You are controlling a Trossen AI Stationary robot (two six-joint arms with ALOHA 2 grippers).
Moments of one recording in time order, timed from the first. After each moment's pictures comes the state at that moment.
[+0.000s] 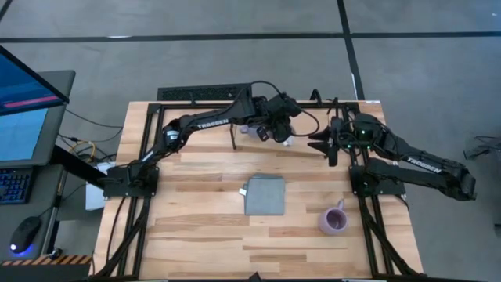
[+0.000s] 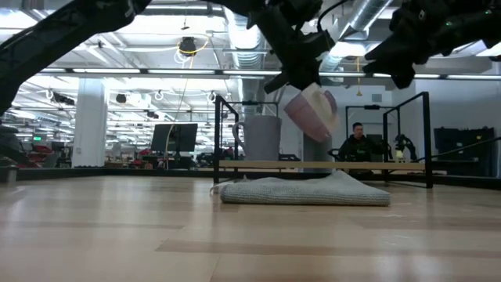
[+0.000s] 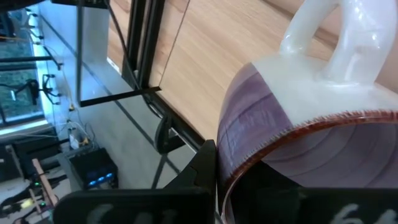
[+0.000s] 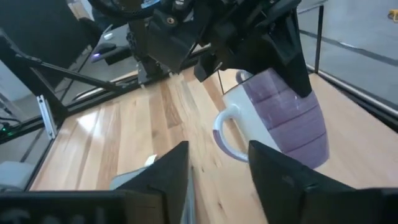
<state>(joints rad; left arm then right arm) 0.25 2.32 2.36 -0.83 -0.14 1.43 -0.50 0.56 0.48 -0.24 -0.36 0.15</state>
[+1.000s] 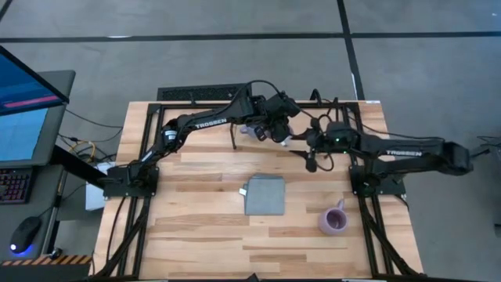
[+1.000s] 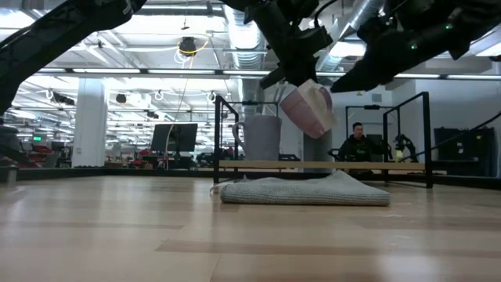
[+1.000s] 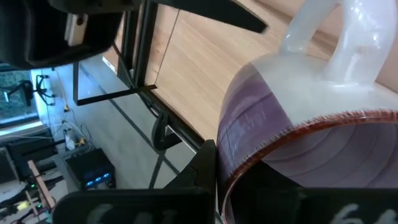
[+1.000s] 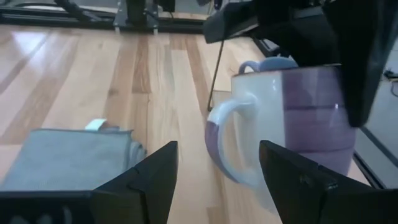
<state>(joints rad) 0.25 2.30 2.36 -0.87 -0.15 1.43 -0.28 0.93 0.48 0.05 -0.09 -0.22</state>
